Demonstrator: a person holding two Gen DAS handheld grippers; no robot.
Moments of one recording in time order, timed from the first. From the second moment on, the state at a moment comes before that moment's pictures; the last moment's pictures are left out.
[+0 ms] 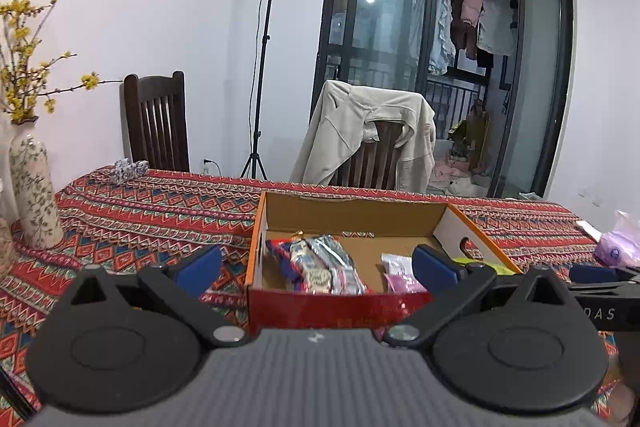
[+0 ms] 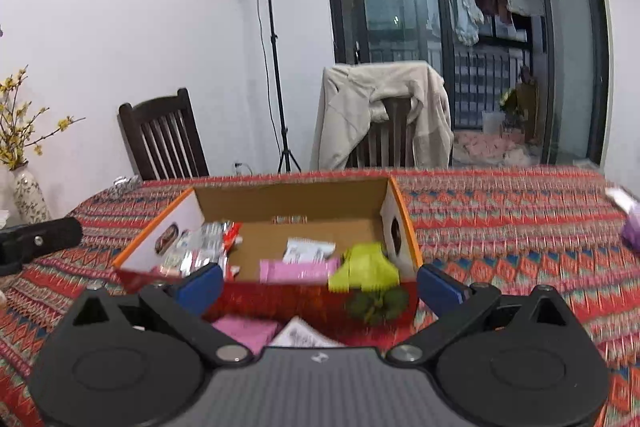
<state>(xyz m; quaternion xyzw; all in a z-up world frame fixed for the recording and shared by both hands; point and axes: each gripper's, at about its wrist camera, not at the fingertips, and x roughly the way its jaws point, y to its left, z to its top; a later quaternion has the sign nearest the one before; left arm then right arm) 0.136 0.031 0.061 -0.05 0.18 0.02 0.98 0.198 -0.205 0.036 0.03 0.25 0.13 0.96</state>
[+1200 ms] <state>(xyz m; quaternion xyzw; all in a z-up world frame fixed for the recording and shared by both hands) 0.062 0.060 -0.010 -0.09 0.26 0.06 0.96 0.157 -0.178 -0.052 -0.02 0.36 0.11 0.93</state>
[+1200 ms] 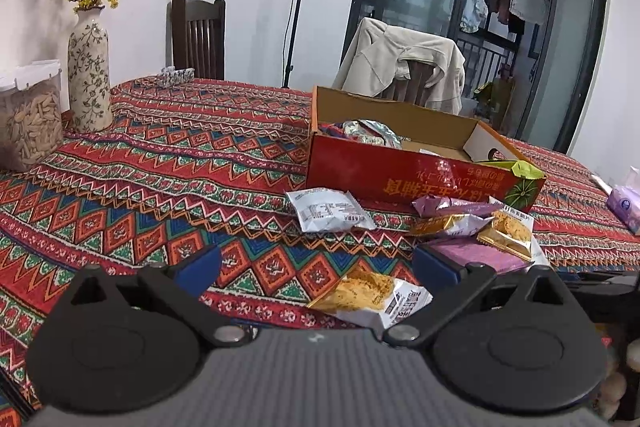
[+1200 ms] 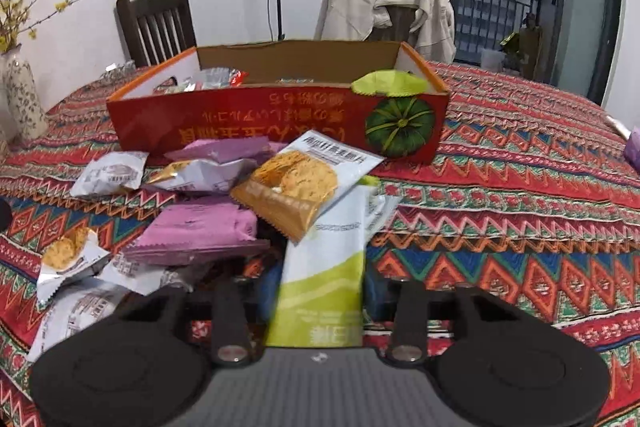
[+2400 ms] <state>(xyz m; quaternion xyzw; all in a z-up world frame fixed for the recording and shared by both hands) 0.128 0.025 -0.050 -0.05 0.37 0.06 0.93 0.115 -0.280 -0.039 0.05 0.27 0.09 0.96</state>
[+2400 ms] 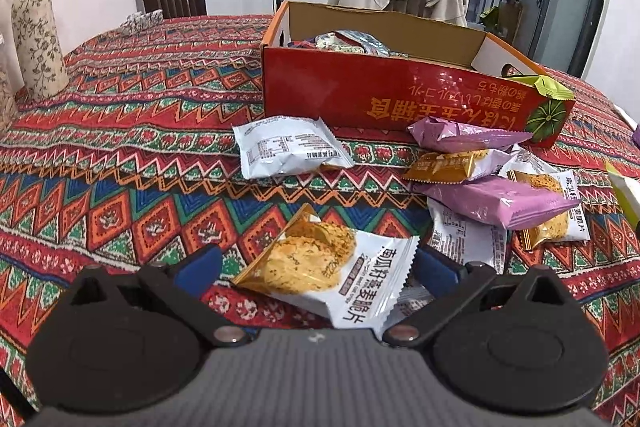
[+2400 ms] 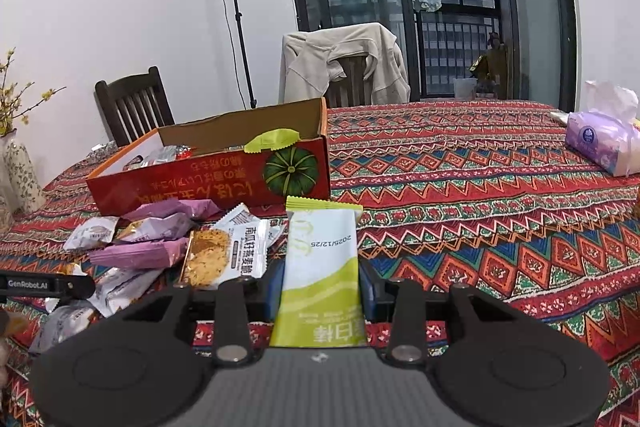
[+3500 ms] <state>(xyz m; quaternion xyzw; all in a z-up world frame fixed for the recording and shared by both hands) 0.076 0.023 -0.015 -0.03 0.27 0.02 0.96 0.085 -0.264 -0.016 0.04 0.25 0.10 0.96</state>
